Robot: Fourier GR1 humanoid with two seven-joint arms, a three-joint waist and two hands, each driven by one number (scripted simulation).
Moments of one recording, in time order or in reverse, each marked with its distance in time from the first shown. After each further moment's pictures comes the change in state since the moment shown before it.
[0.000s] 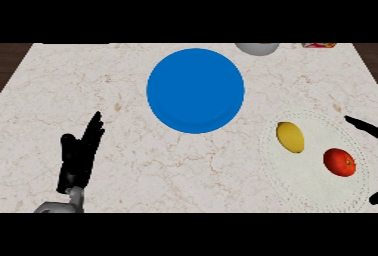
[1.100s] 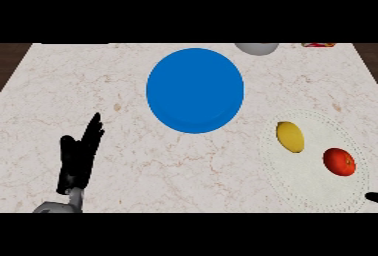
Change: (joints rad) left arm -0.002 0.039 -0.037 0.024 0.056 0.034 -0.034; right arm 0.157 0.085 -0.150 -0.014 -0.371 -0.192 -0.283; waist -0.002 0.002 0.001
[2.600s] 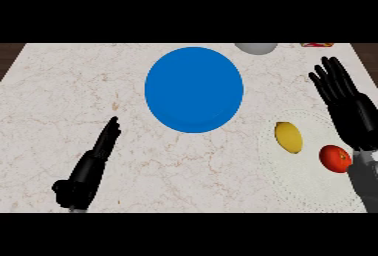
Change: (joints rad) left arm 0.089 0.025 -0.126 -0.158 0.013 -0.106 -0.234; right arm -0.308 0.249 0.188 -0.270 -0.376 -0.161 0.560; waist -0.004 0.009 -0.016
